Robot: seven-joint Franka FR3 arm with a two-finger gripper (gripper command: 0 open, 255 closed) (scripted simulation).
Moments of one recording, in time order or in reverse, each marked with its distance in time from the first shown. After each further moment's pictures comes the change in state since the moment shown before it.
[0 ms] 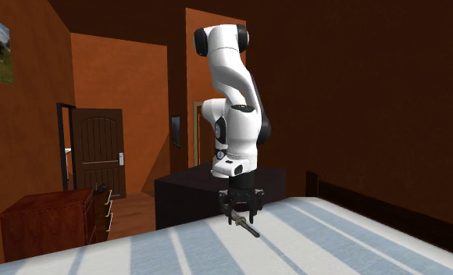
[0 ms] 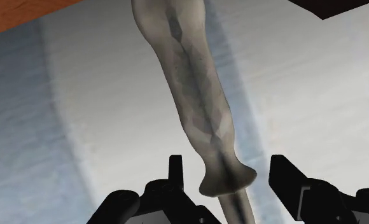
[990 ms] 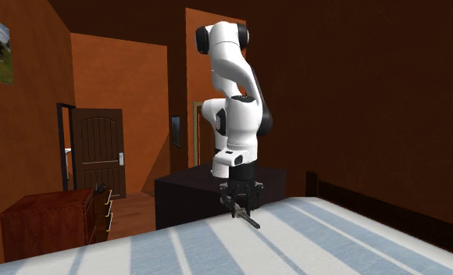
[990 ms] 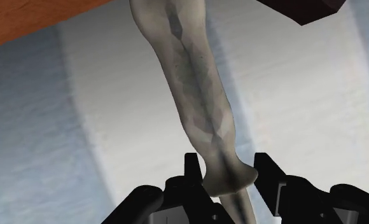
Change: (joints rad) arm -0.033 -0.075 0.045 -0.014 0.053 -0.058 -0.039
